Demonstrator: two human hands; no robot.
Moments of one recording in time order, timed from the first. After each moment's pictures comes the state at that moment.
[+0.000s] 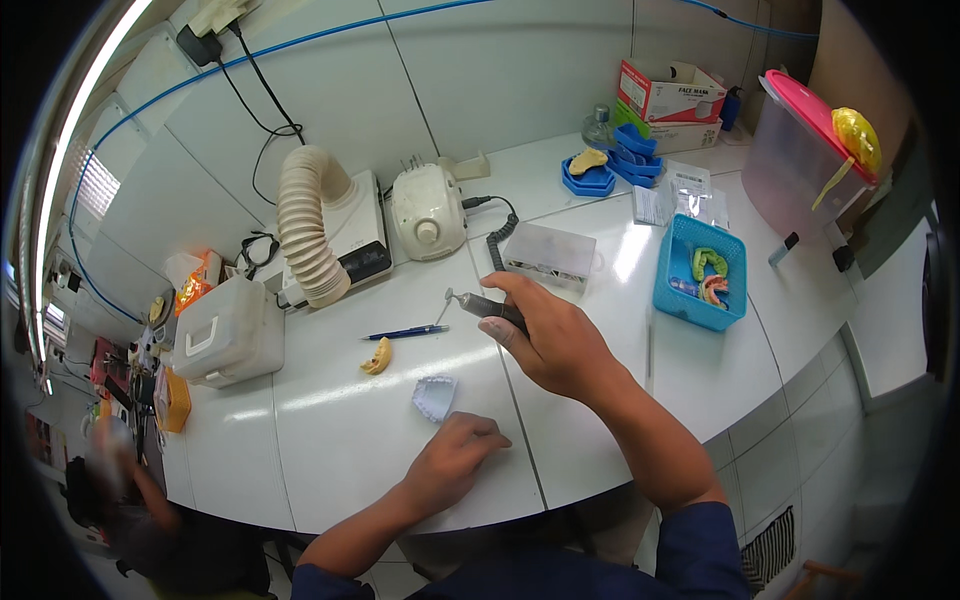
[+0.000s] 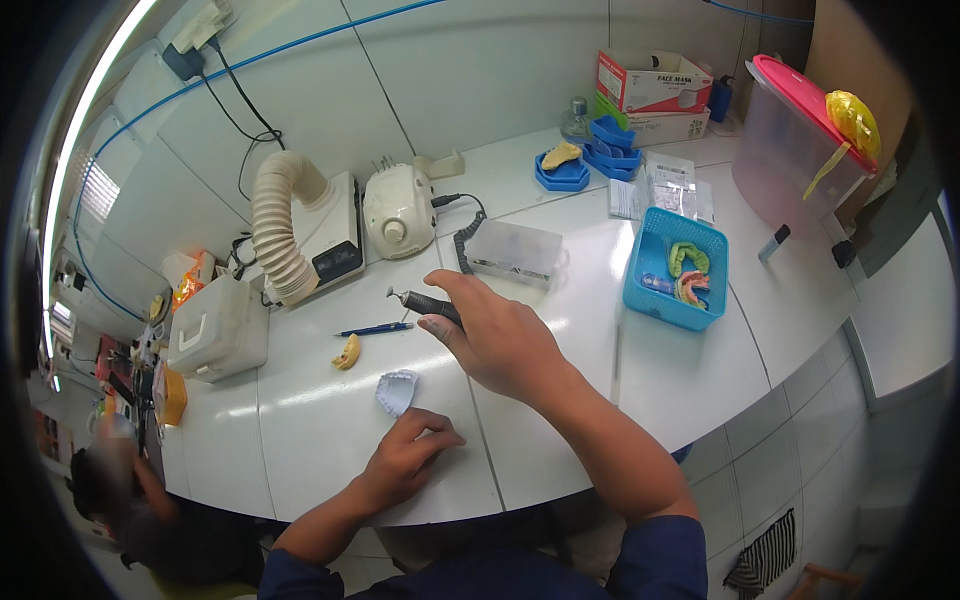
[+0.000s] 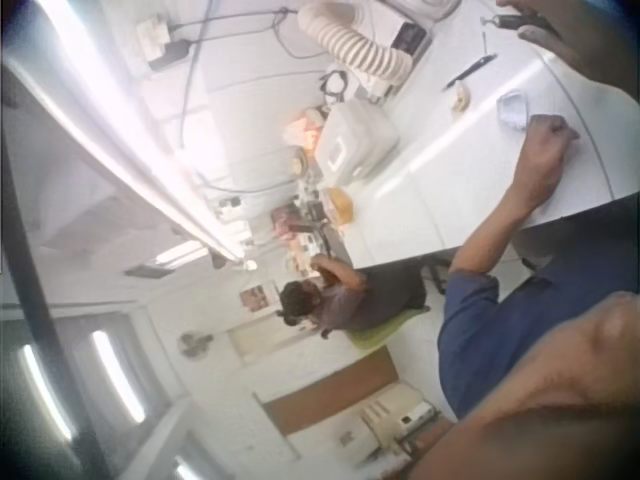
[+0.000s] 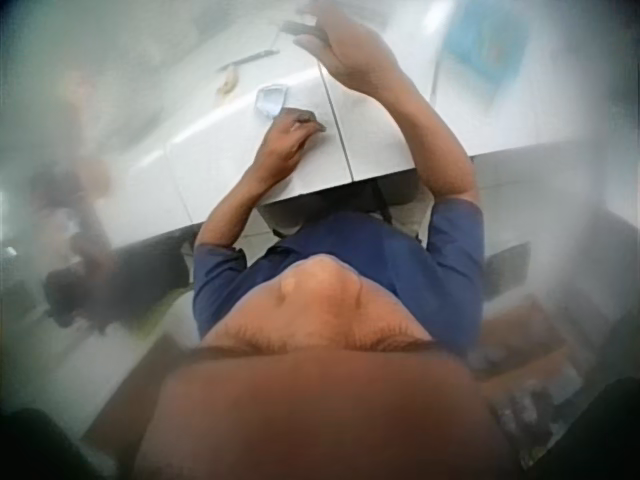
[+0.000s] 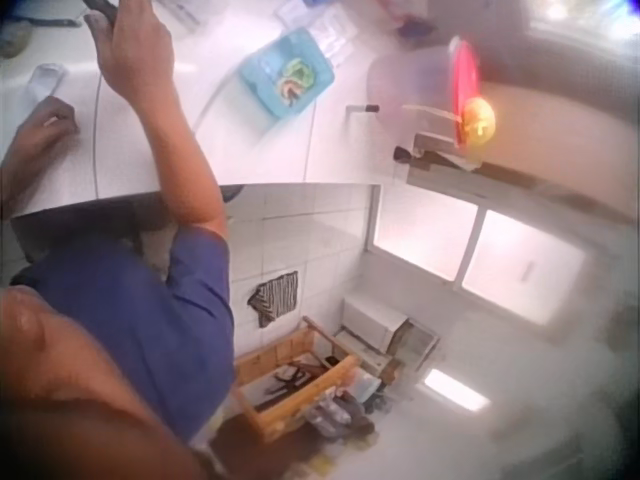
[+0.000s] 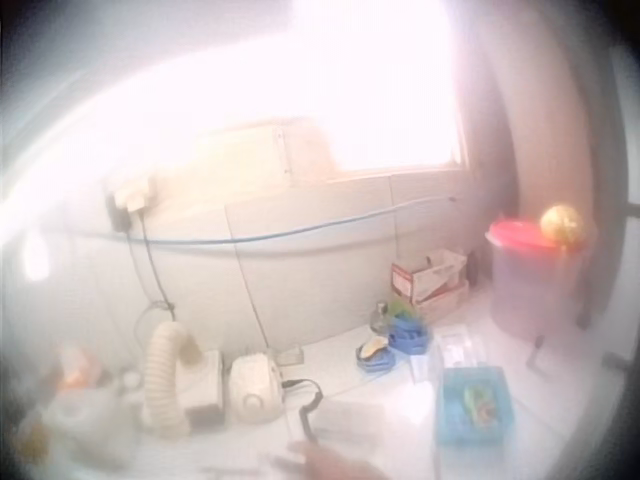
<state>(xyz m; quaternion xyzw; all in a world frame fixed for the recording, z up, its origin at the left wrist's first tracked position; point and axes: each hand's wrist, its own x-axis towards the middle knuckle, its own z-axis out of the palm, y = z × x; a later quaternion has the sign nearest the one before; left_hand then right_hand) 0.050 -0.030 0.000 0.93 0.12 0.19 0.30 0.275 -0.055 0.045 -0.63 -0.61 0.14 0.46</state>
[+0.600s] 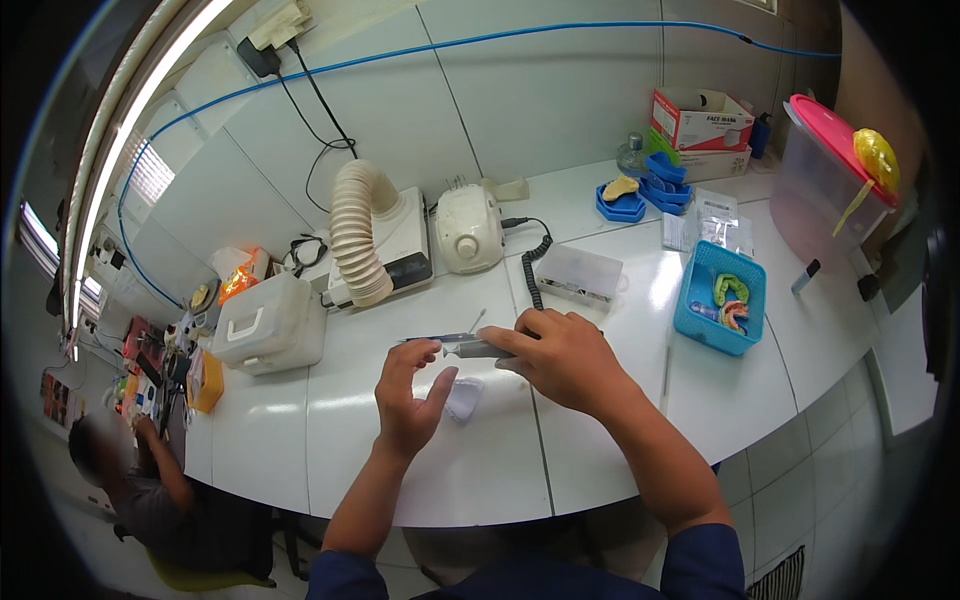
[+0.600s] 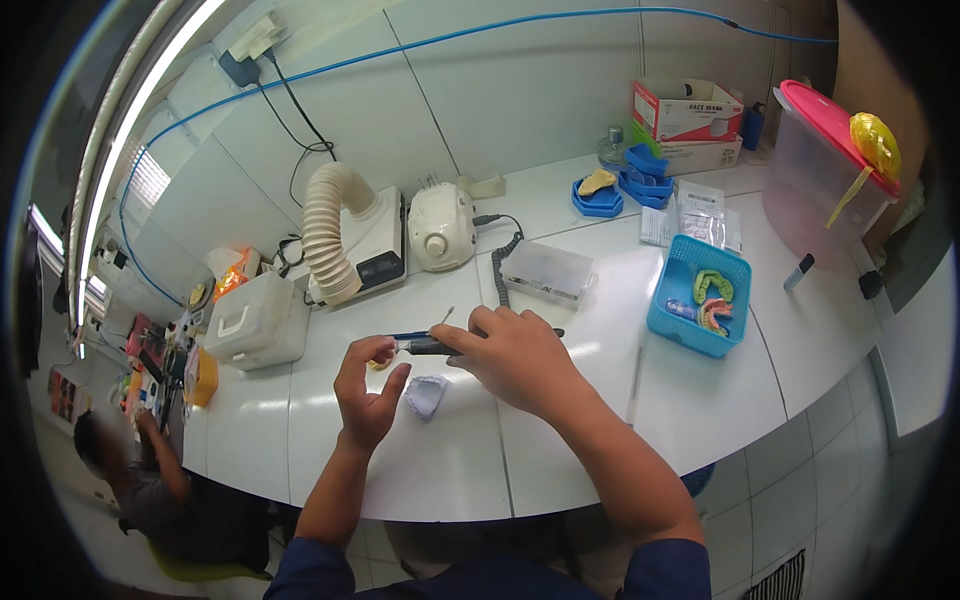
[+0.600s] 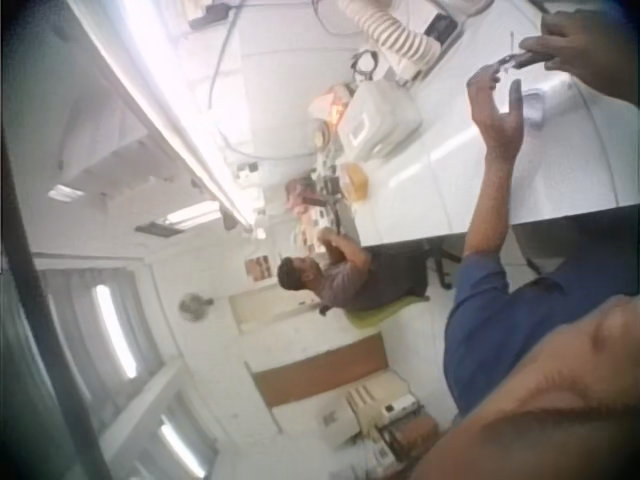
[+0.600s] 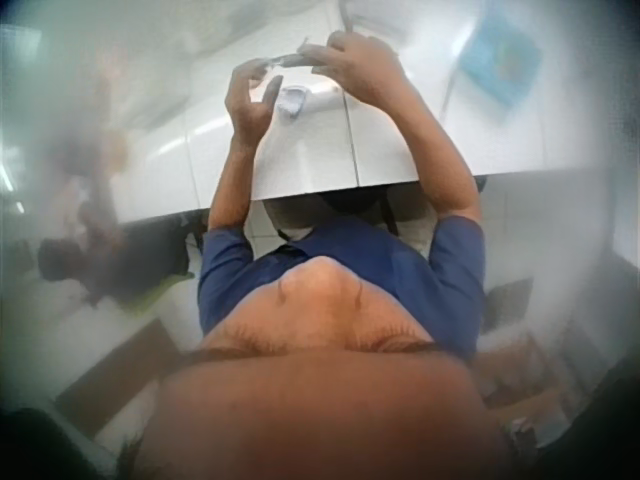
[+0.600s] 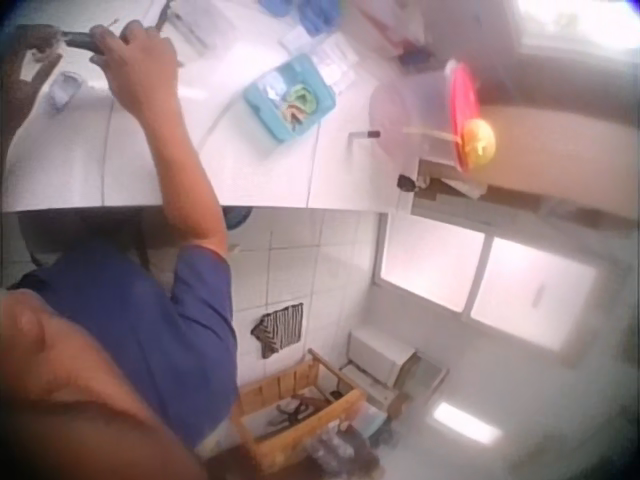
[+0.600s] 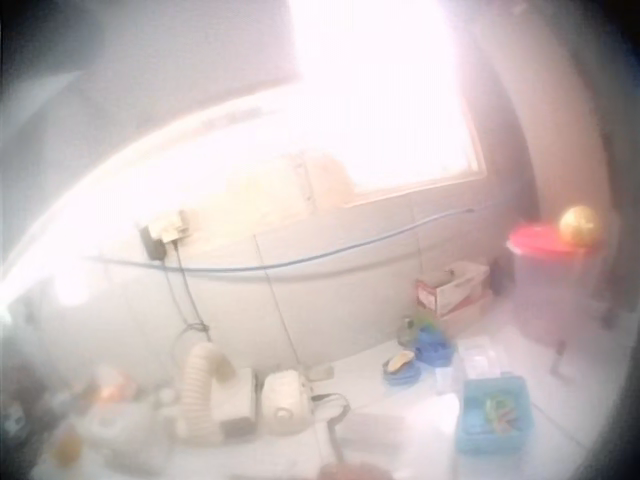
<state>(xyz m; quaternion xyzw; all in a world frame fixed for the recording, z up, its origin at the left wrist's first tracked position) 0.055 0.021 0.026 0.82 0.27 0.46 0.19 0.273 -0.055 0.040 -0.58 -0.74 -0.01 0.32</state>
